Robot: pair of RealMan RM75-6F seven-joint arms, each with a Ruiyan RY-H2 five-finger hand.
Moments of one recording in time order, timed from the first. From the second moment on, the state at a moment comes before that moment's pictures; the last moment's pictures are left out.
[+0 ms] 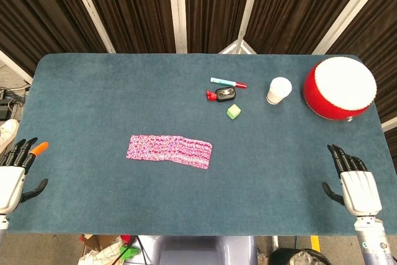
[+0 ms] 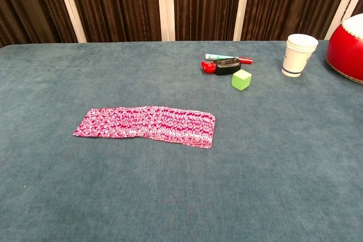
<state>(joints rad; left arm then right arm) -0.08 -1.10 -0.02 -1.69 1.54 1.51 0.13 0.09 -1.22 0.06 -1.55 -1.54 1.50 -0.12</state>
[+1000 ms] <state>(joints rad) -0.28 -1.08 -0.07 -1.76 1.38 1.15 0.20 0.10 -1.22 0.06 -1.54 -1.51 1.48 -0.11</state>
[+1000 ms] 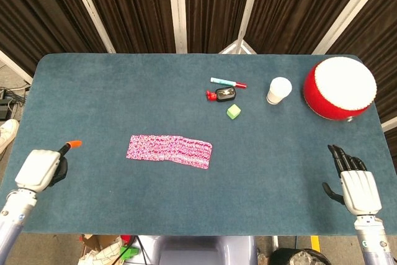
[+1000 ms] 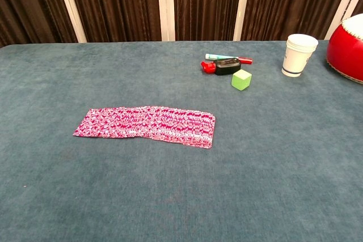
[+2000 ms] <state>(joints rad) -0.66 -1.30 -0.08 -1.72 0.77 0.83 0.53 0.11 -1.23 0.06 -1.53 -1.49 1.44 -0.12</state>
